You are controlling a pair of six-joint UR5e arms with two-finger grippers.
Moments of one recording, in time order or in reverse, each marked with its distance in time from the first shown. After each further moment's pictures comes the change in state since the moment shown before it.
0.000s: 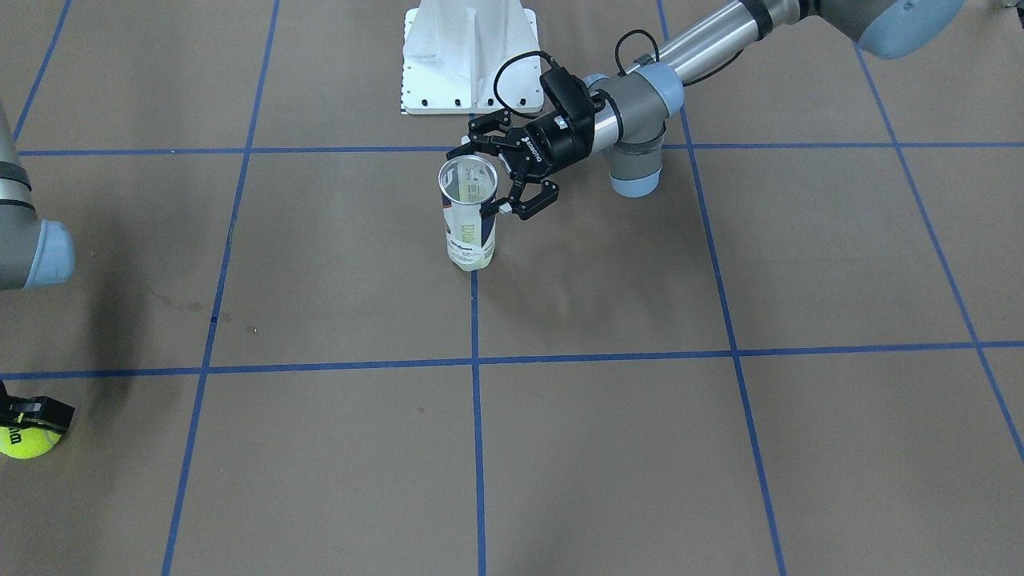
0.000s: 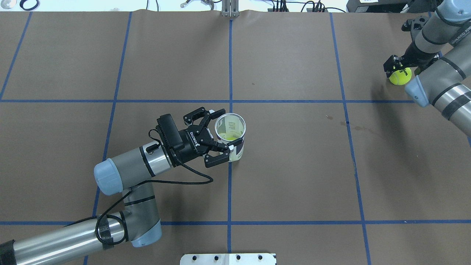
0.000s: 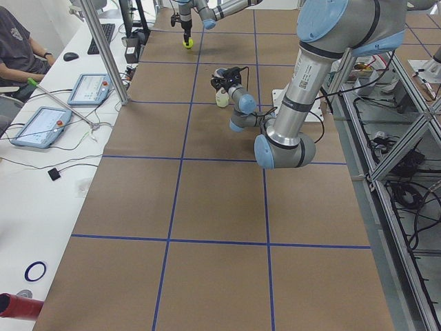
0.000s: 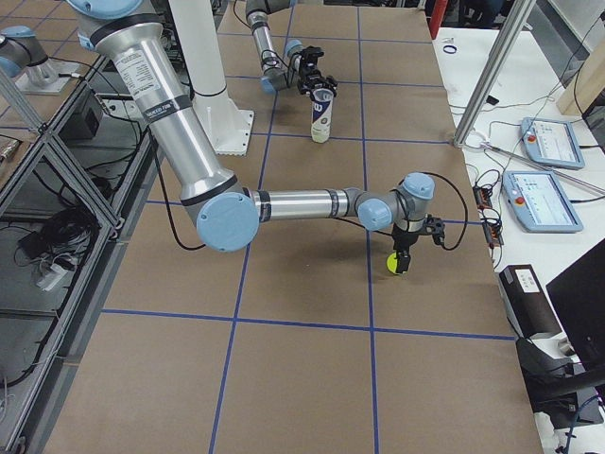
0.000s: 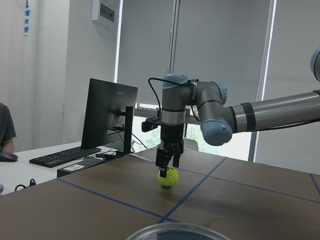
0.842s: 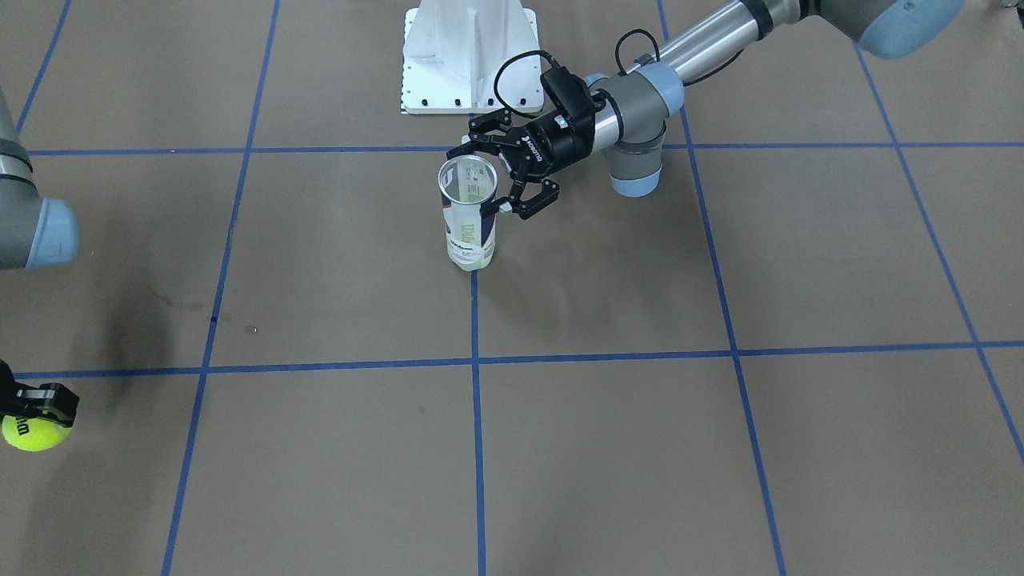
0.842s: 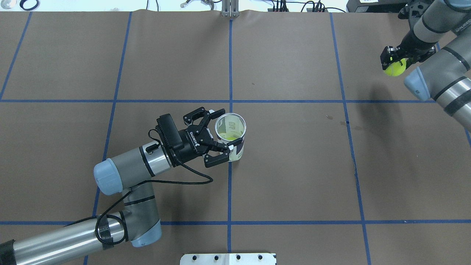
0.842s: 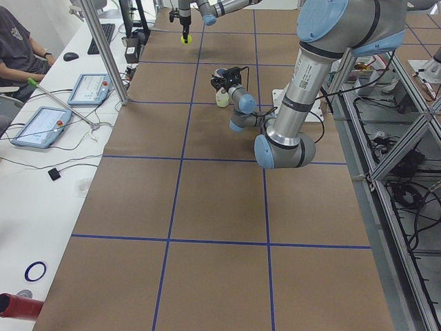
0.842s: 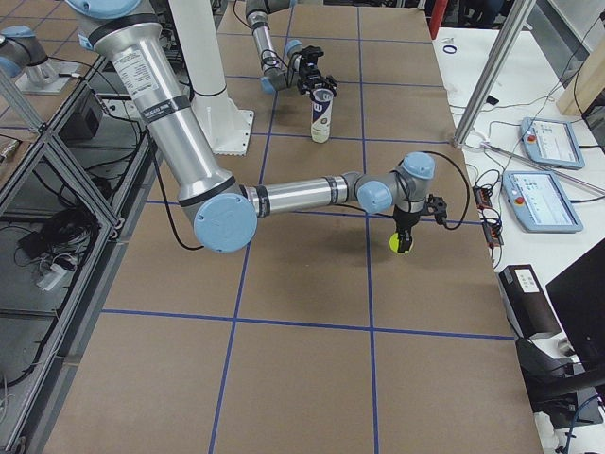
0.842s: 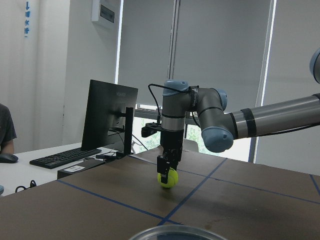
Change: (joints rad) left arm 0.000 0.001 0.000 -0.001 0.000 0.000; right arm -0.001 -0.021 0.260 -0.152 0.062 0.050
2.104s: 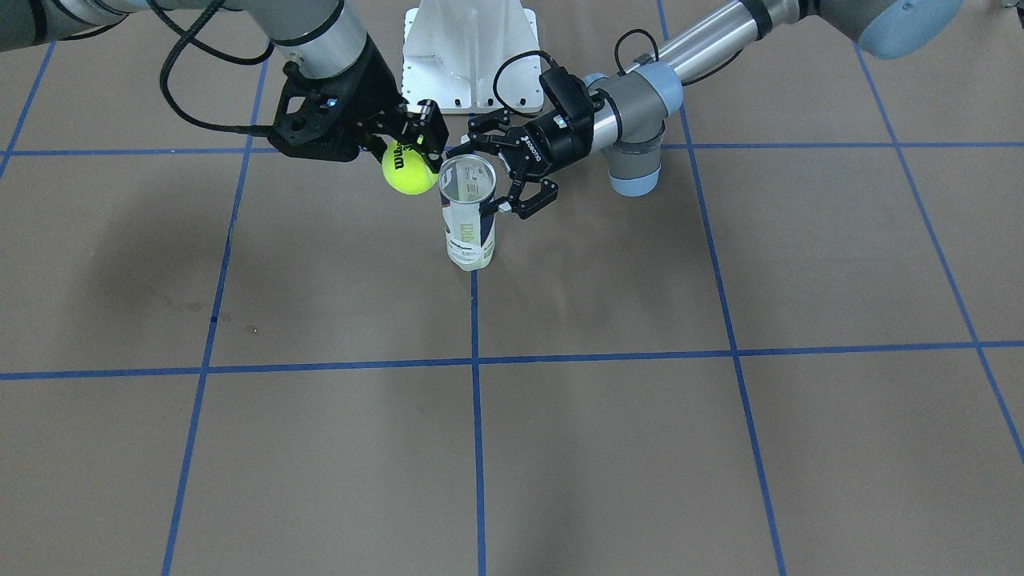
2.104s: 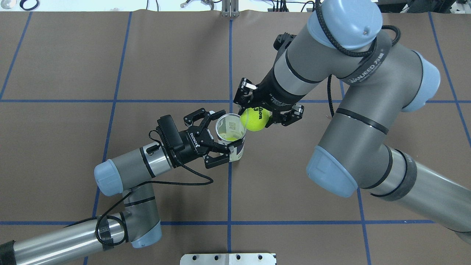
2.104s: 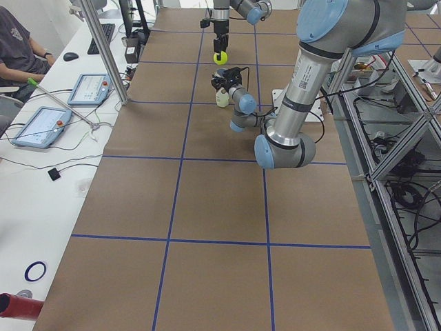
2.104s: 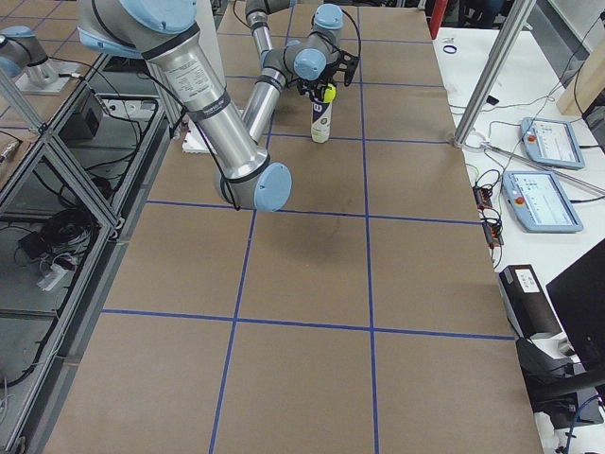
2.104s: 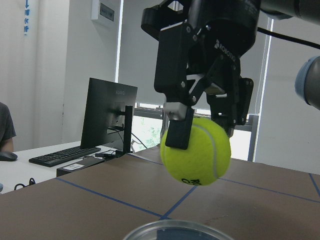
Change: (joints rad) left arm 0.004 0.000 0.001 0.002 0.002 0.000; right arm -0.463 0.259 0.569 -0.274 -0.025 0.904
